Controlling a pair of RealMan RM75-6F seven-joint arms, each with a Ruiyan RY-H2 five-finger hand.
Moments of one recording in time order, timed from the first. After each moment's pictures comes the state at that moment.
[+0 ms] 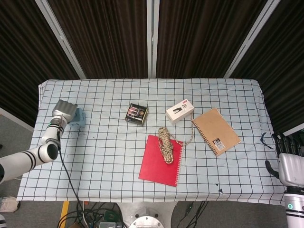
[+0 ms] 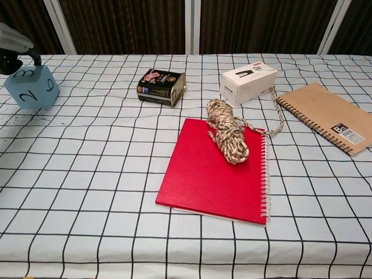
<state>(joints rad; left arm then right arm) -1.16 -1.31 0.19 -1.22 0.21 0.58 0.86 0.08 -1.14 0.12 -1.61 -1.34 1.44 -0.17</state>
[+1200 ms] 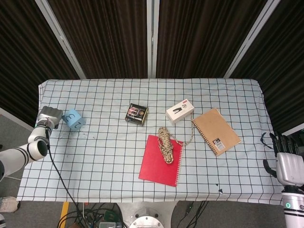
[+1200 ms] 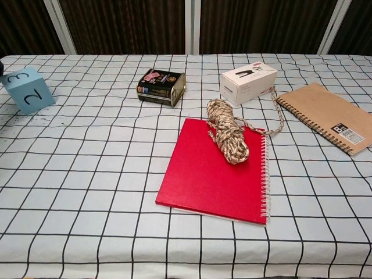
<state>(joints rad) -1.27 -1.25 0.42 -1.26 0.04 0.45 0.71 0.09 -1.16 0.12 -1.60 -1.35 1.44 -0.17</state>
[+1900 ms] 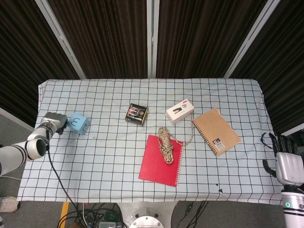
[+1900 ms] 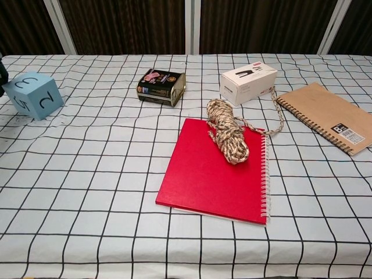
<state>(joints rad) -1.39 -1.17 0.51 -1.37 0.08 0.30 0.48 0.10 -1.17 0.12 -1.58 -1.35 1.42 -0.15</state>
